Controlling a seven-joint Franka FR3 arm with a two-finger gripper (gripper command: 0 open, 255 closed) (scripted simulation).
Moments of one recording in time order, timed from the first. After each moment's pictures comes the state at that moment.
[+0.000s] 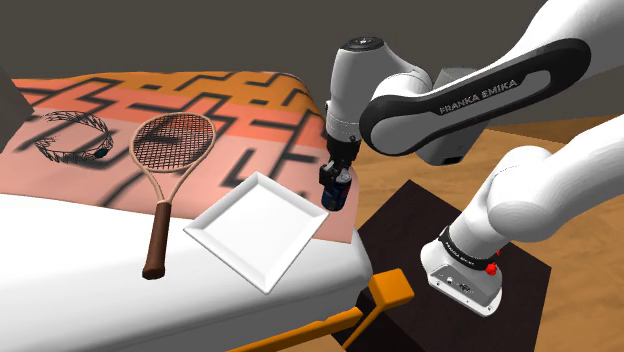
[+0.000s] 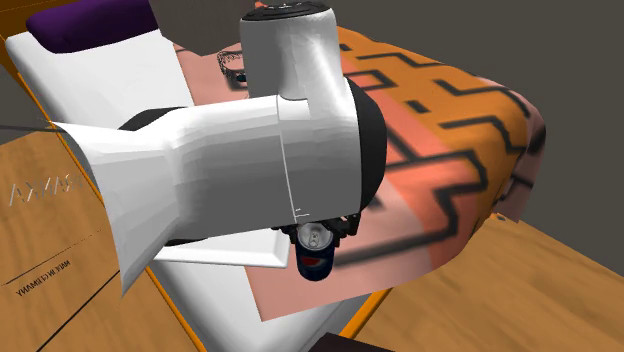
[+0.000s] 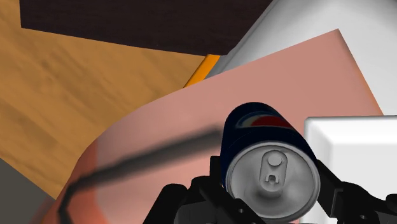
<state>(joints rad) 0.12 -0.43 0.37 -2.69 0.11 2.24 0.26</state>
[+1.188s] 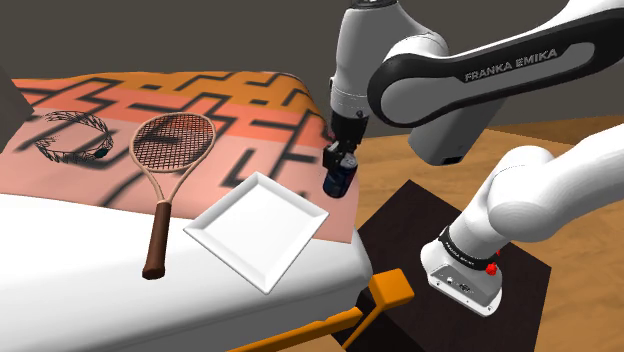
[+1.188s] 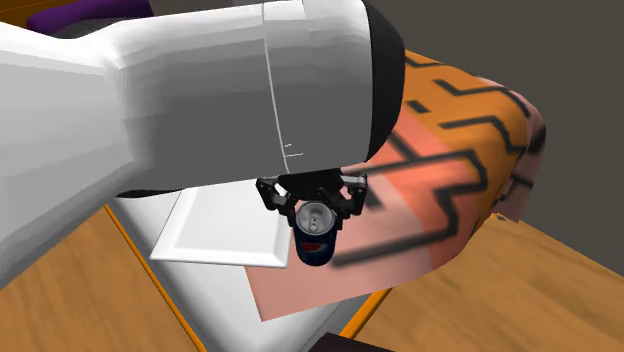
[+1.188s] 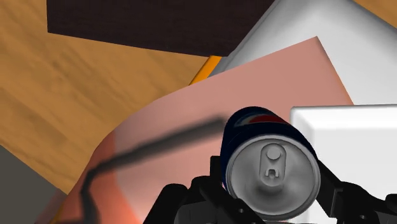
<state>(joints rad) 0.12 -0.52 0.34 -2.60 0.11 2.07 0.24</state>
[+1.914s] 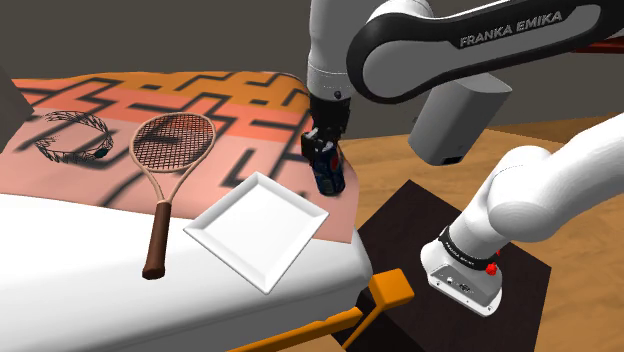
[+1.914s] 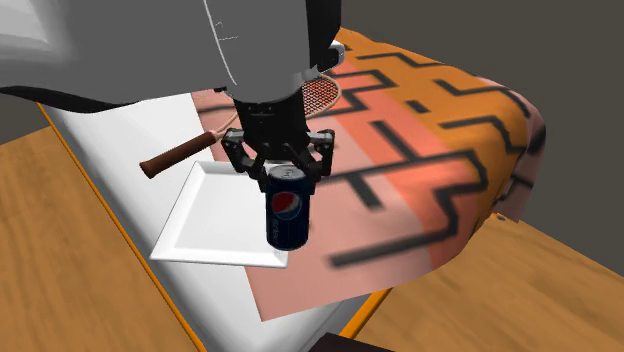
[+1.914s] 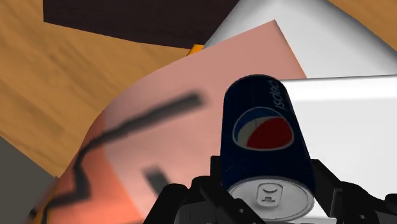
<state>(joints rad) 0.12 -0.42 0.40 -2.40 0.10 1.97 0.32</state>
